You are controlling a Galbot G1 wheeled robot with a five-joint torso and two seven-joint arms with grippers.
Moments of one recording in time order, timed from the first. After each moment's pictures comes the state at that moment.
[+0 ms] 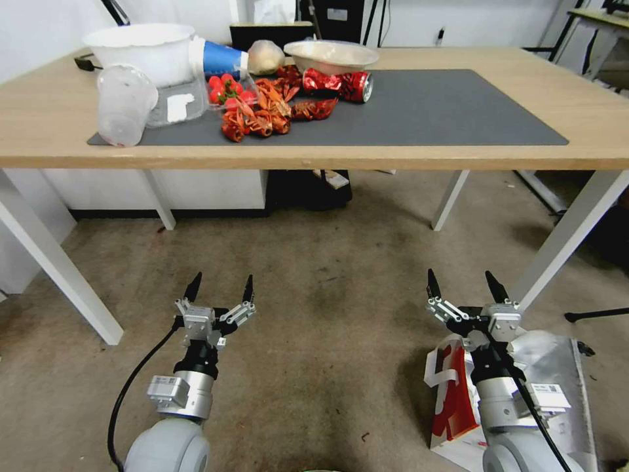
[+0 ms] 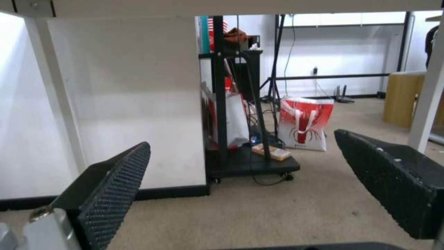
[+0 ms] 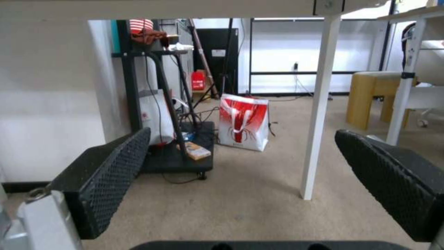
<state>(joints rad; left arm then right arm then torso) 1.65 -1.39 -0.46 -2.14 -0.14 -0.16 -0.05 -1.73 1.53 0.63 2.28 0.11 0.06 -0.05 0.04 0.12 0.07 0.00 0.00</state>
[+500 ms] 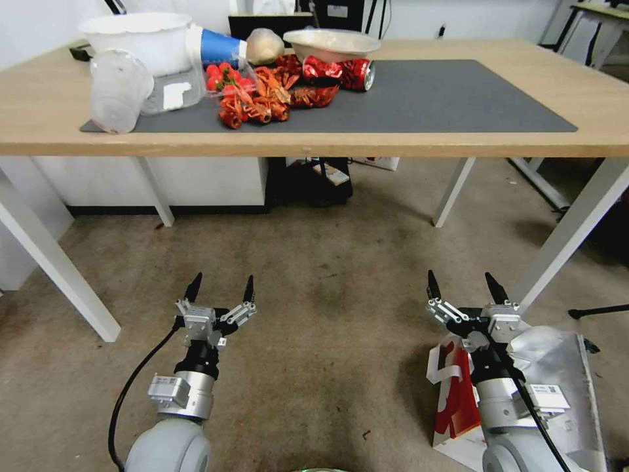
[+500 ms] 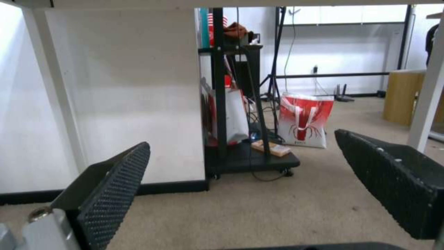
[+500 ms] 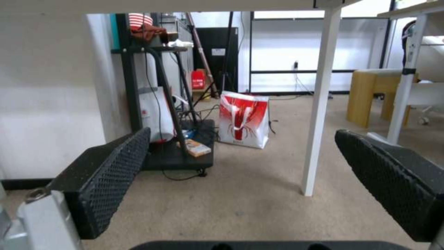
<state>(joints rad) 1.65 -1.40 -0.46 -2.14 -0.14 -0.16 -0.05 -1.73 1.53 0.63 2.28 0.11 0.07 -0.05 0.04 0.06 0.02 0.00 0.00</state>
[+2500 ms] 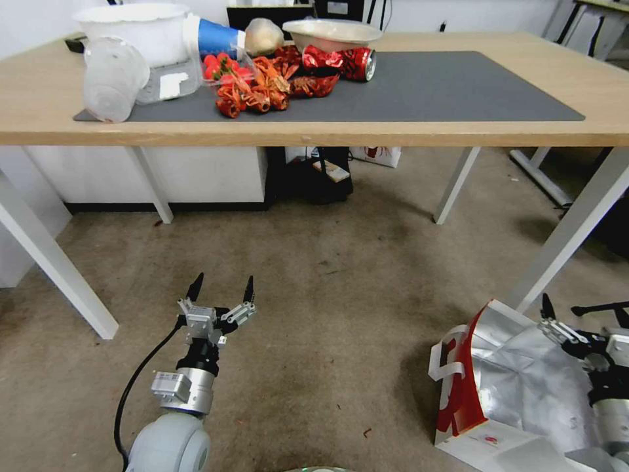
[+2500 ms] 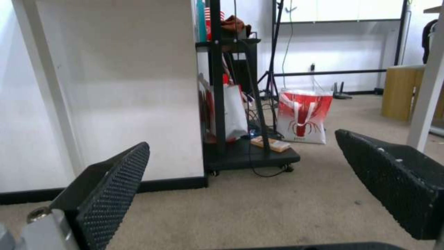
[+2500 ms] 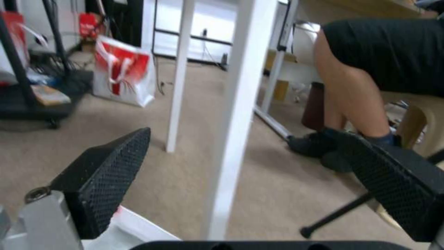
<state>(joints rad) 1.61 -1.35 -0.45 -2.06 -0.17 -0.20 -0.06 -1.68 1.41 1.10 2.00 0.23 0.07 -0.11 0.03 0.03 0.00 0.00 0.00</state>
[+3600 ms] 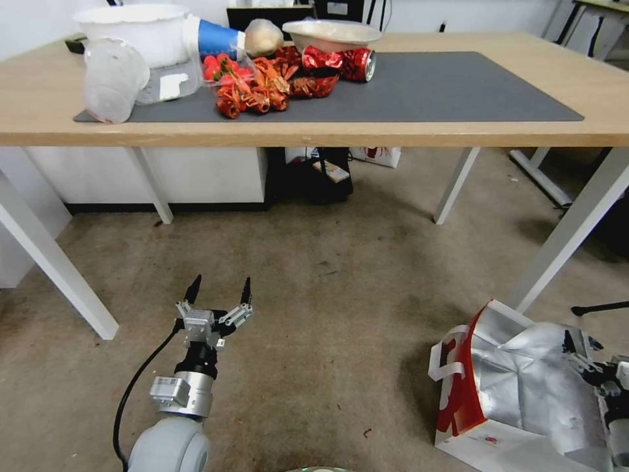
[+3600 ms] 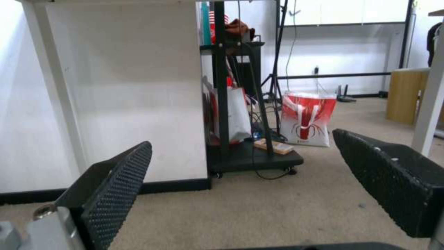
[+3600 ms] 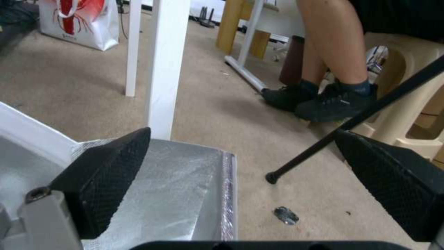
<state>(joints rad) 1.63 -1.38 -0.46 -2.07 -0.15 -0.23 -0.05 -1.56 1.33 1.12 1.68 0.19 0.12 -0.12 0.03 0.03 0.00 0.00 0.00</state>
